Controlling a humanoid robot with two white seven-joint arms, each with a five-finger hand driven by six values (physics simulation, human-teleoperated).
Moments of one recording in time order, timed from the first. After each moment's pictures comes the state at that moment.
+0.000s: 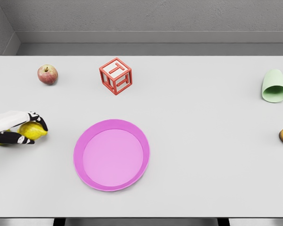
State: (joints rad) left arm -0.06 1.12 -0.32 -1.70 0.00 -0.25 -0.41; right arm 0.05 0.00 -0.10 0.06 0.15 -0.27 -0.03
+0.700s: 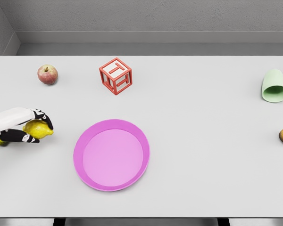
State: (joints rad) left arm -0.07 1.12 -0.32 -1.75 0.00 -0.25 -0.41; right arm 0.05 0.00 -0.10 0.06 0.15 -0.27 -0.03
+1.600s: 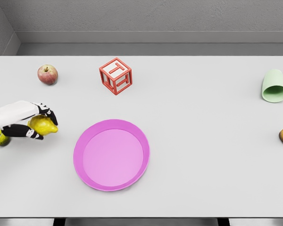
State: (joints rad) left arm -0.10 1.11 -0.31 -1.80 0.00 -0.28 -0.41; right arm 0.05 0.00 -0.10 0.06 0.15 -0.27 -0.03
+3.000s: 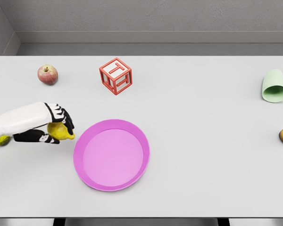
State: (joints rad) left arm -0.13 1.05 -0.31 -1.80 -0.01 -0.58 -0.41; right arm 0.05 0.00 -0.10 0.06 0.15 -0.27 -0.03
